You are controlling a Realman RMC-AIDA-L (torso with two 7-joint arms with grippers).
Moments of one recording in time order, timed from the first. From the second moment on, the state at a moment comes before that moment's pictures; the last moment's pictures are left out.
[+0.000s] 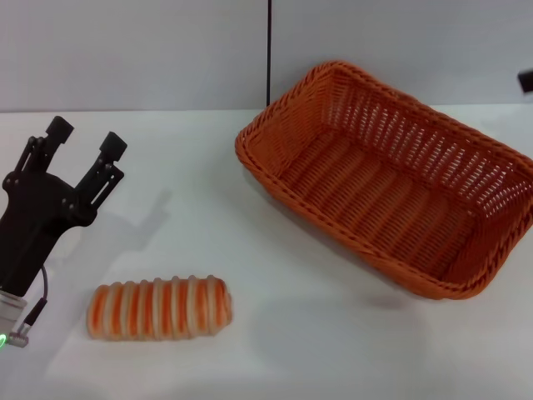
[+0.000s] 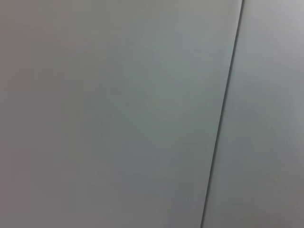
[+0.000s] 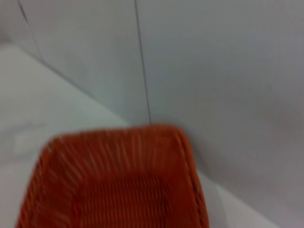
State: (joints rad) left arm -0.28 -2.07 0.18 -0.12 1.64 1.72 -0.47; right arm 0.65 1.88 -0.75 -1.31 0.81 1.77 -1.03
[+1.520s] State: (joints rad) left arm -0.29 -2.07 0.19 -0.13 1.64 1.68 -0.50; right arm 0.67 1.97 -0.84 -1.15 0.52 1.62 -1.09
